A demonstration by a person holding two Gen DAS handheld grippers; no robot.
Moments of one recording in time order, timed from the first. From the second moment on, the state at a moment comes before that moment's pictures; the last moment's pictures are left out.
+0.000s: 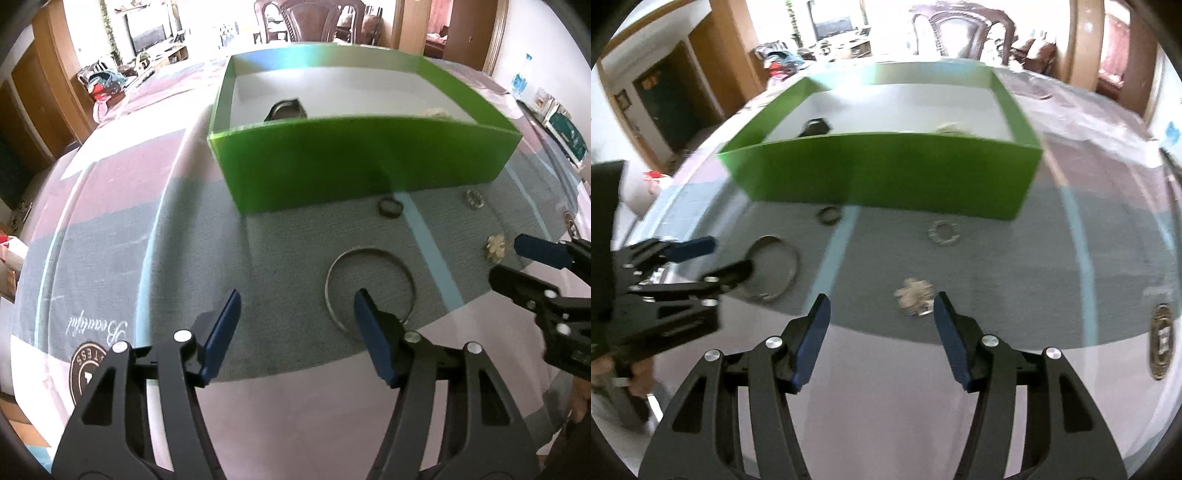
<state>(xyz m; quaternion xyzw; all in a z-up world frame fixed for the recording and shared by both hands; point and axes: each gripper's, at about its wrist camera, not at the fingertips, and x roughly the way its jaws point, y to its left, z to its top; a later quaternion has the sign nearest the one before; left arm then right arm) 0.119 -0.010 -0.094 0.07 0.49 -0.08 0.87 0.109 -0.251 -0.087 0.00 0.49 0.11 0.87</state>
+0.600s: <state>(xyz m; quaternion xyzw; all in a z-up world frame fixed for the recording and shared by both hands) 0.125 -0.021 -0.101 0.06 0.50 -0.11 0.86 0.108 -0.253 -0.106 -0.02 0.49 0.07 0.87</state>
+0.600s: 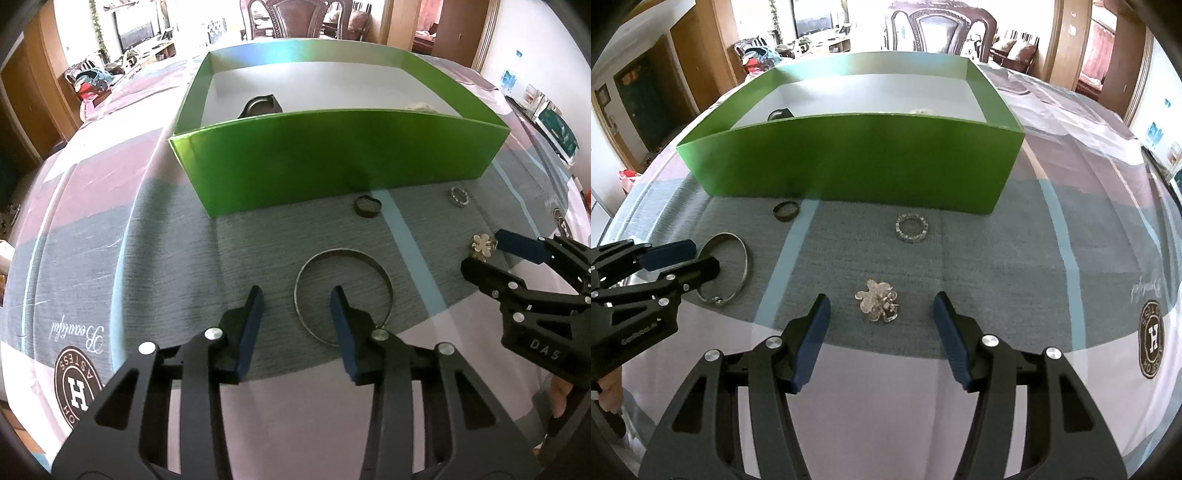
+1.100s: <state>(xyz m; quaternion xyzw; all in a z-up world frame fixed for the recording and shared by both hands) 0.124 -0.030 -0.101 0.07 0.50 -0.11 0.86 0.110 -0.252 -0.109 -0.03 0.48 0.06 0.88</state>
